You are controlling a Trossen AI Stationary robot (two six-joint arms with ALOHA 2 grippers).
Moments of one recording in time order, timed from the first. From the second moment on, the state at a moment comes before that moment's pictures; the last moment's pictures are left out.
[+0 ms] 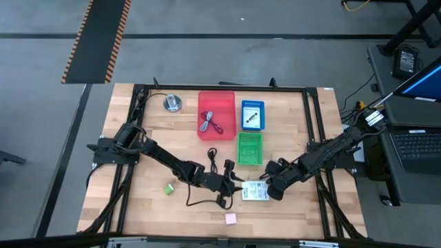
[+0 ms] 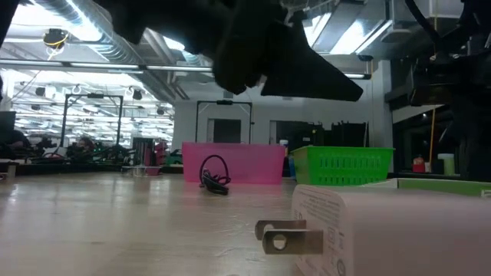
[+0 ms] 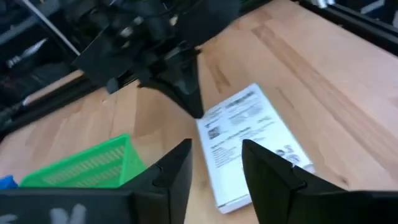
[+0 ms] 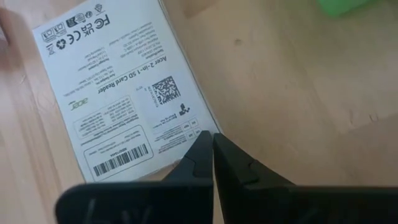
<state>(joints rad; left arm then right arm) -0.37 2.01 1.15 0.44 -0.36 0.28 0.56 1.45 0.54 -0.26 0.17 1.02</state>
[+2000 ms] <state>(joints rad) -0.40 2.01 1.15 0.21 -0.31 0.59 0.56 1.45 0.53 -0.20 0.19 1.33</state>
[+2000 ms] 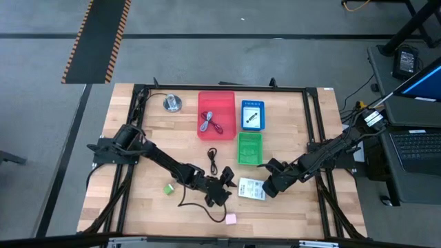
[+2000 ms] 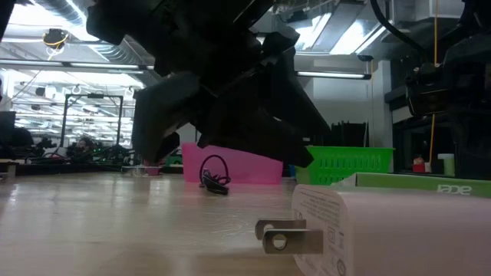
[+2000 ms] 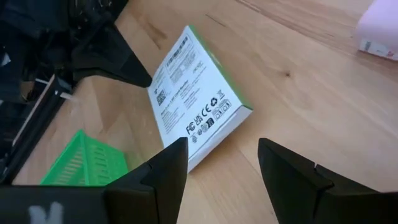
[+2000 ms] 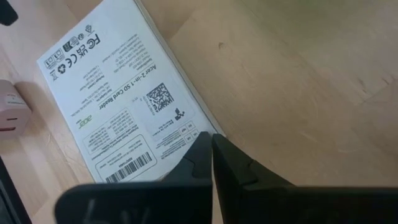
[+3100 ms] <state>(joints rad) -0.38 2.18 1.31 0.21 -0.38 0.76 0.55 1.45 0.53 -0.18 0.19 1.33</state>
